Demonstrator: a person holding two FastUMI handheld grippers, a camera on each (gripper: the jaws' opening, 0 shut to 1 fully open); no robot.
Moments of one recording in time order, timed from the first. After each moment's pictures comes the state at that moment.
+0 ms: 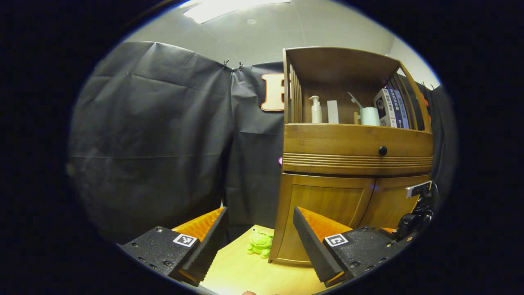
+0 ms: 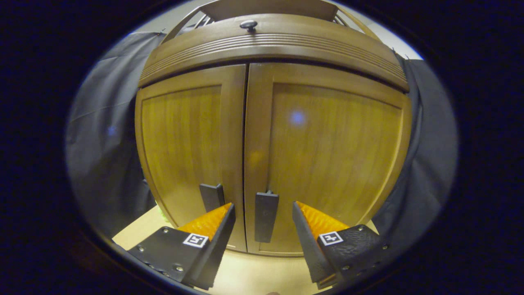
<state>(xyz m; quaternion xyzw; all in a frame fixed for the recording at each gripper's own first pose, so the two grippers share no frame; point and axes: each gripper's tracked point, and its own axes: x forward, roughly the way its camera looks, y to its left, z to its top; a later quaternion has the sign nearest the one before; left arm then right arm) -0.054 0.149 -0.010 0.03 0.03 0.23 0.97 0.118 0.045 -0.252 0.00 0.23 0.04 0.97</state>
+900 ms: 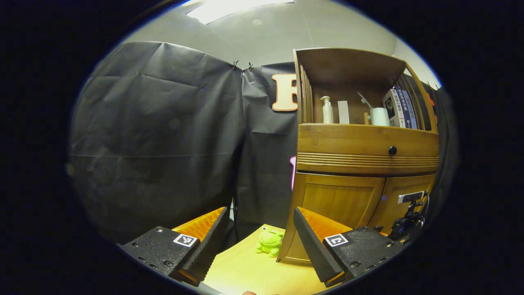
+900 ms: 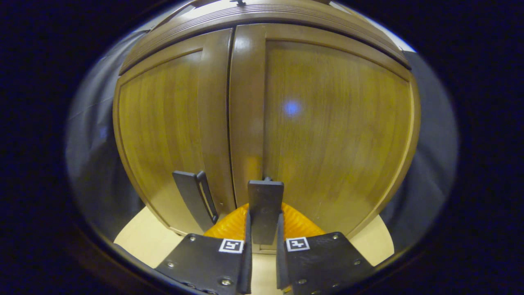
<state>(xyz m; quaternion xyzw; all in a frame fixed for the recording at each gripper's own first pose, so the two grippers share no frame) -0.071 0.162 -0.009 0.03 0.03 0.25 0.97 0.132 0.041 -0.287 0.01 0.27 0.01 0.96</state>
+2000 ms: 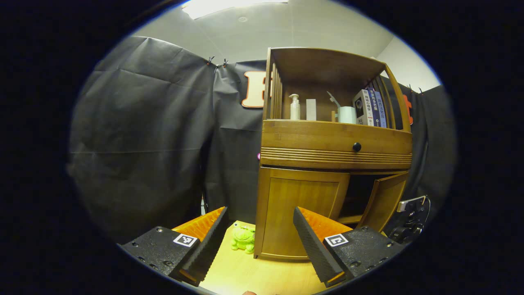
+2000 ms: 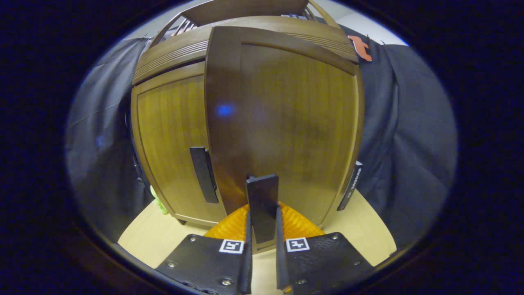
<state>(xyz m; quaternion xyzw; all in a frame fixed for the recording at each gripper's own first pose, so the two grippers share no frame) -0.057 0.105 -0.022 0.02 0.04 0.13 0.99 0.133 0.036 -0.284 0.03 0.26 -0.02 0.96</state>
